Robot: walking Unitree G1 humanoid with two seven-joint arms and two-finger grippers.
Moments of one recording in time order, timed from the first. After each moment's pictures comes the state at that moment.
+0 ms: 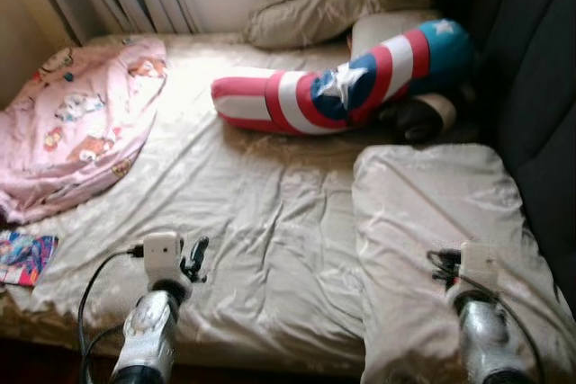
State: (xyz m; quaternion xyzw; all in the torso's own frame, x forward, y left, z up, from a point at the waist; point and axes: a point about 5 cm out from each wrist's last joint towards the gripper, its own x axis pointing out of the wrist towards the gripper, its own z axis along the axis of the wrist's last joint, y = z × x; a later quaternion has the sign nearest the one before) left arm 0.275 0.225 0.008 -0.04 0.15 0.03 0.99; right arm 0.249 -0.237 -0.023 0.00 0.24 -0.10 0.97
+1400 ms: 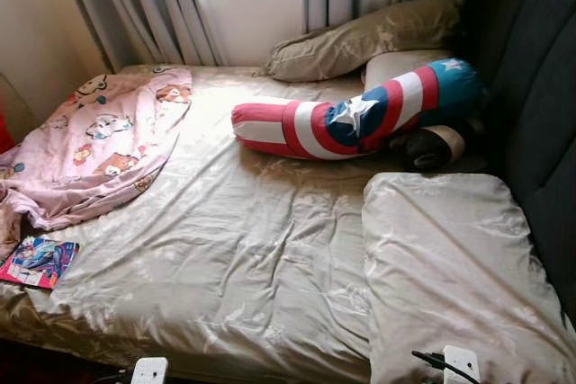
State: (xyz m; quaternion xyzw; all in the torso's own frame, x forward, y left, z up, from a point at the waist) left arm 0.153 0.237 -0.086 0.02 0.46 0.04 0.88; right arm 0.160 -0.219 -0.090 0.06 0.47 -0.13 0.87
